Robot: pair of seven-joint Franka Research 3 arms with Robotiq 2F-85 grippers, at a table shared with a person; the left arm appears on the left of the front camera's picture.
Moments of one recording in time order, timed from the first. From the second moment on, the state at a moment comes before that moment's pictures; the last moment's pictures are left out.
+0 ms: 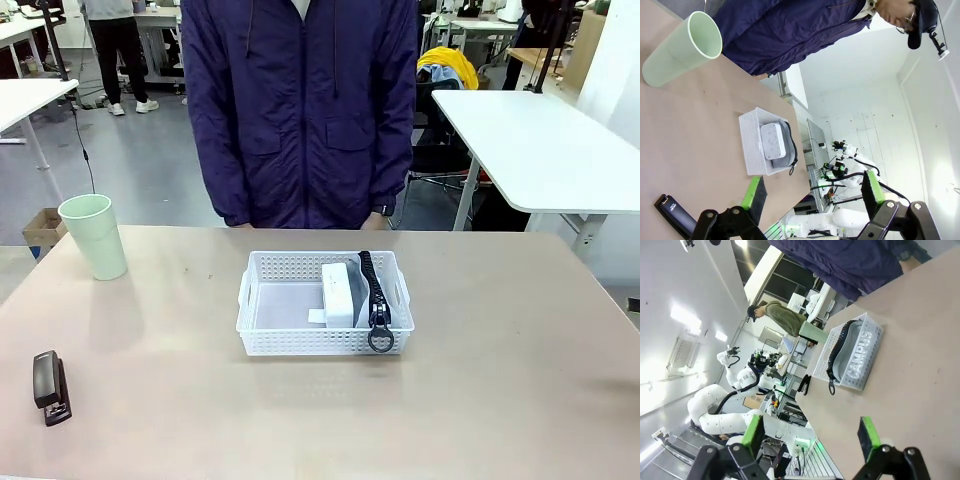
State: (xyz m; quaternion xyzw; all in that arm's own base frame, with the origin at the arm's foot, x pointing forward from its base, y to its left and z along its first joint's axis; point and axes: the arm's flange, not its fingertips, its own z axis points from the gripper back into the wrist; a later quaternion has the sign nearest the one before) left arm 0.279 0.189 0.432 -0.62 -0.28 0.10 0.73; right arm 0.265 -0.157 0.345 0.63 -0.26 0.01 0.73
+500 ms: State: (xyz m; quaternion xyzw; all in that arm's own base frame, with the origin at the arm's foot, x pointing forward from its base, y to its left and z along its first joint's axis) left arm 0.279 0.189 0.432 -0.62 -0.28 0.10 0.73; right arm 0.265 -0.157 0.345 0.63 -0.26 0.01 0.73
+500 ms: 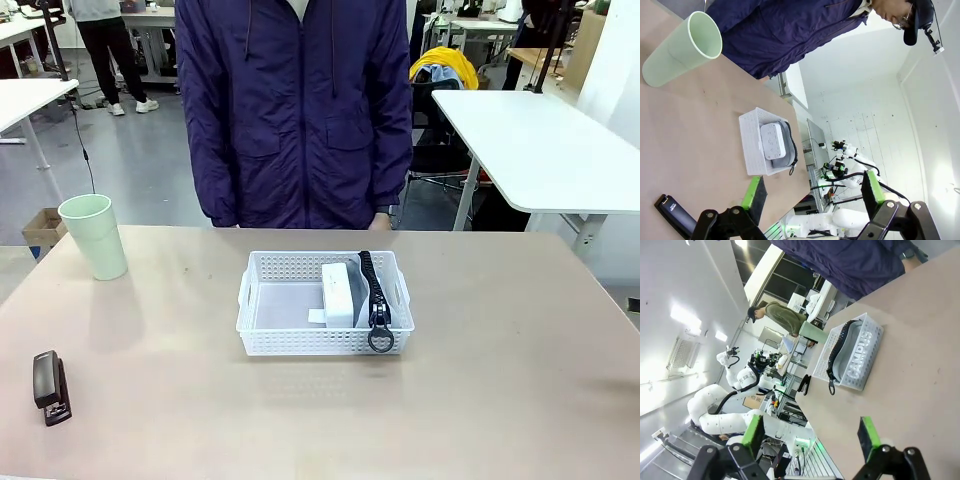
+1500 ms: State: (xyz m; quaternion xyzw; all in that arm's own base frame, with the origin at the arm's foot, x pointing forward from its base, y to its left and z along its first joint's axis) left arm 0.269 0.086 0.493 -0.35 -0.07 -0.10 0.93; right arm 0.265 -0.157 0.345 0.63 -0.26 0.01 0.73
